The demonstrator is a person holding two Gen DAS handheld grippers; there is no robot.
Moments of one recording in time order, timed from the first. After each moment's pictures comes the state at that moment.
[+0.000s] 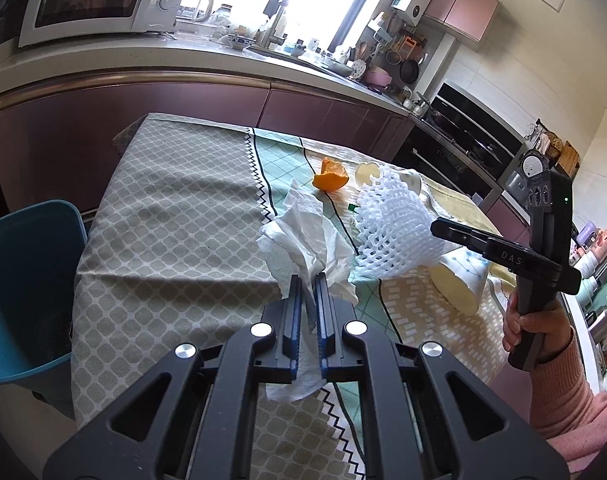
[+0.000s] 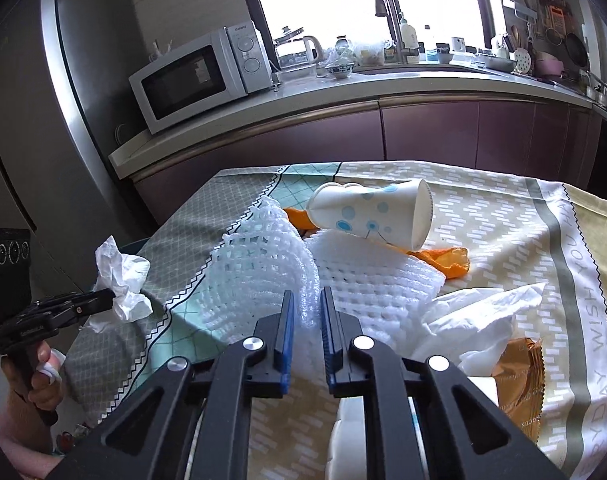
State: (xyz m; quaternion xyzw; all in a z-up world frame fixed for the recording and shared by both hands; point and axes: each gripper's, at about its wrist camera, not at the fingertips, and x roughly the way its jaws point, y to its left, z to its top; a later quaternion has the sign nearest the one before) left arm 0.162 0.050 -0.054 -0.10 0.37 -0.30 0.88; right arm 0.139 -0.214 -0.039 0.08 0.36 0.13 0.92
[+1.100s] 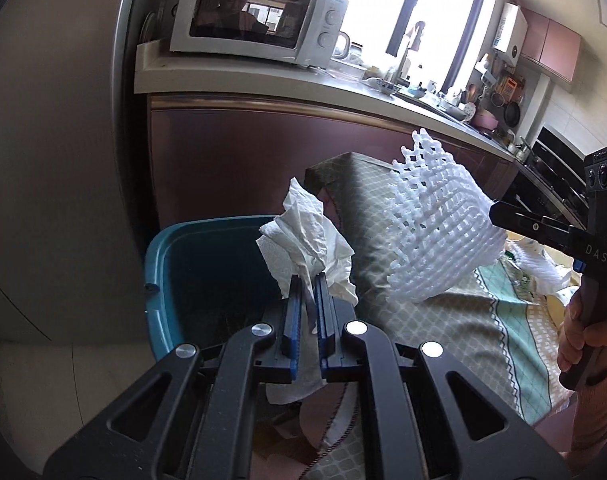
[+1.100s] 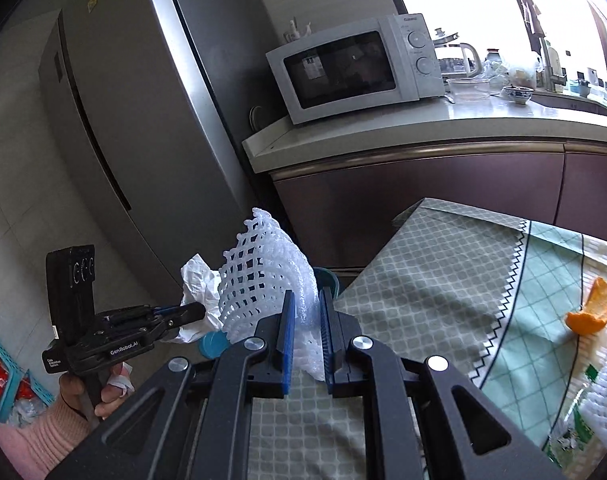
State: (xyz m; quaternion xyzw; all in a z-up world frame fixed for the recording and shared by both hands) left arm 0.166 0.257 -0.052 -0.10 0.35 -0.09 0.93; right arm 0.212 0.006 -0.018 0.07 0.34 0.33 0.88
